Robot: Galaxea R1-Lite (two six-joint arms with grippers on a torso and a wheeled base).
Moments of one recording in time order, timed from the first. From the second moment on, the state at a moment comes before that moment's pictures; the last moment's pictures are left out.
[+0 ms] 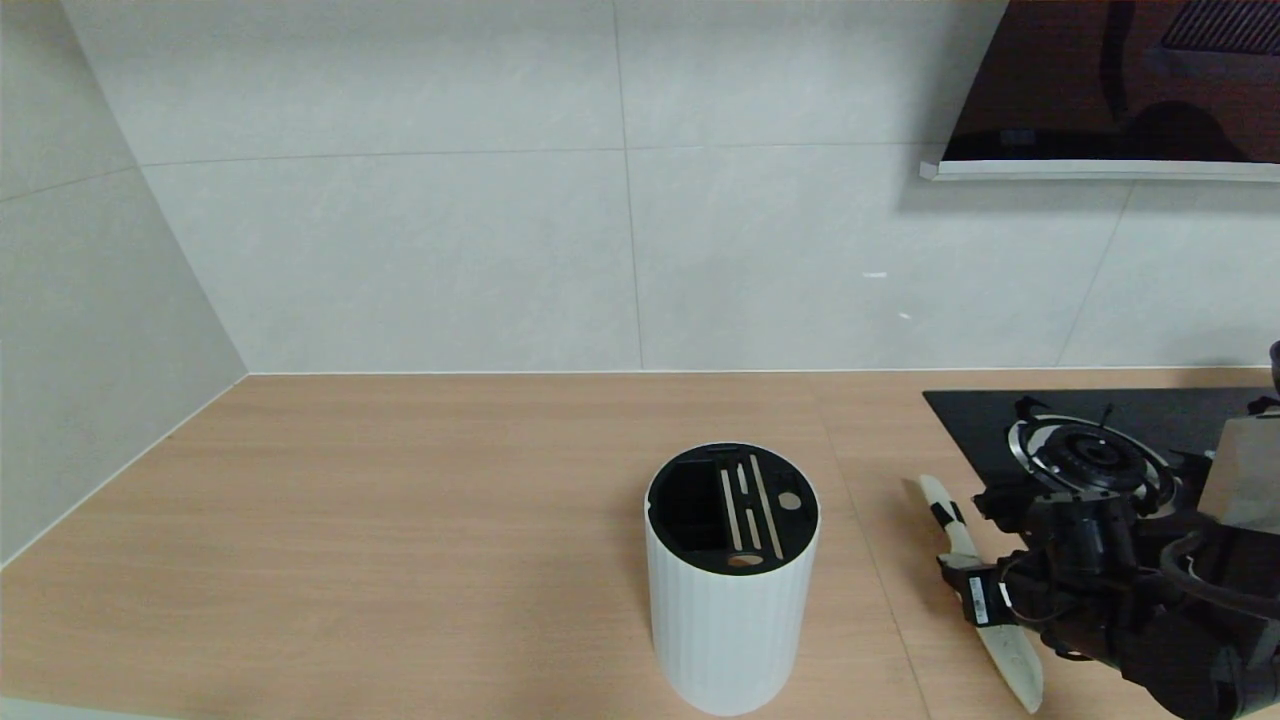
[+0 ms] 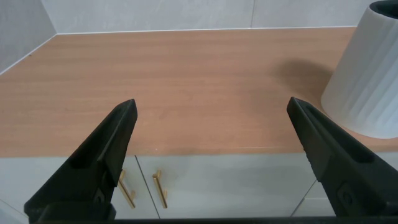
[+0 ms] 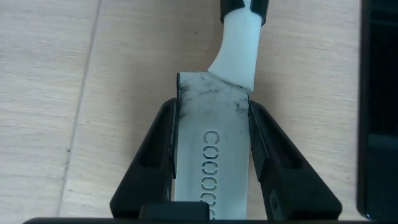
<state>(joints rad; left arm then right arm) 0.00 0.00 0.00 0.00 -0.02 0.01 0.18 2.15 -0.40 -1.09 -0.10 0.02</state>
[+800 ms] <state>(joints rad) 0.00 0.00 0.00 0.00 -0.02 0.01 0.30 2.01 -0.33 -1.34 -0.27 0.02</state>
